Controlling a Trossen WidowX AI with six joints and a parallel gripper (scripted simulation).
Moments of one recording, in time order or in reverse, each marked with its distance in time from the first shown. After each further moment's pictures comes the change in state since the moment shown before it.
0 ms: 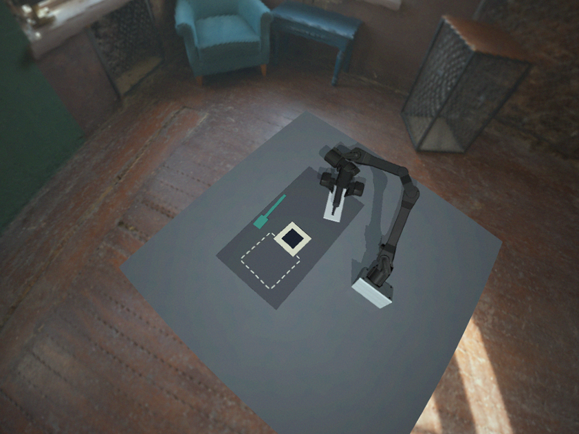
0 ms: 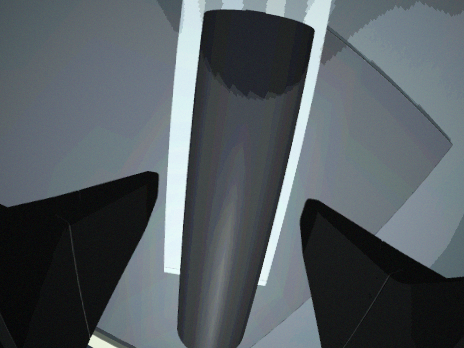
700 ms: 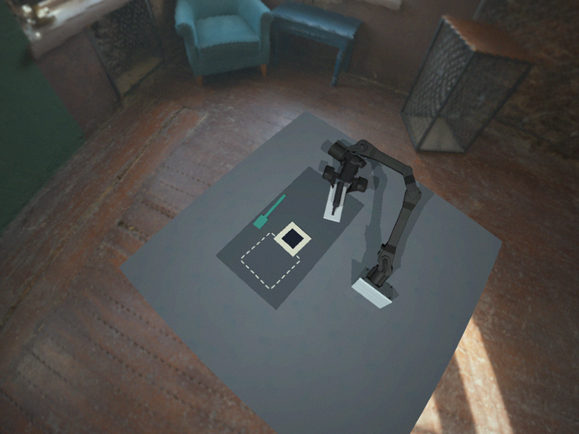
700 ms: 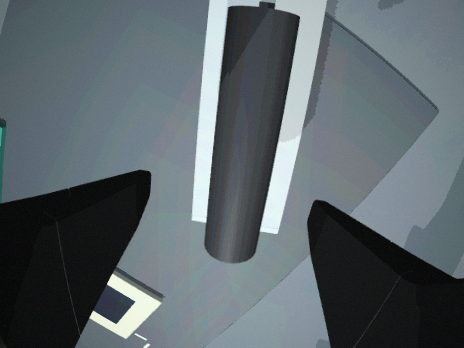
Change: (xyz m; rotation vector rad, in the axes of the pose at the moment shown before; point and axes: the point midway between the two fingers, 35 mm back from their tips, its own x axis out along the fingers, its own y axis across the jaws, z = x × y) arm -0.047 -0.001 -0.007 0.019 0.059 0.069
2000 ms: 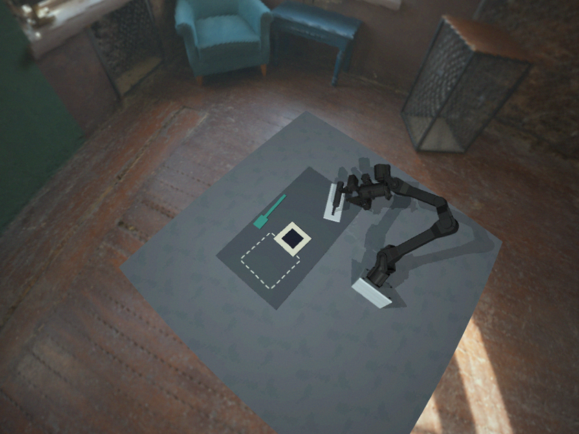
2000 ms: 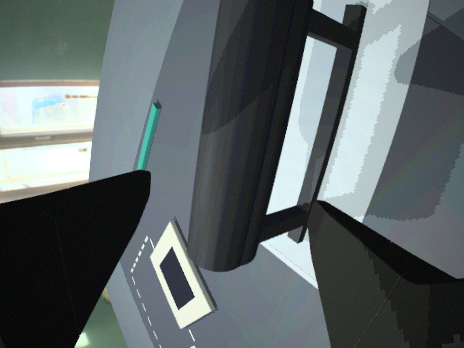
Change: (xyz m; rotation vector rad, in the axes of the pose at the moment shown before) arm 0.031 -0.047 -0.006 -0.064 -0.038 0.795
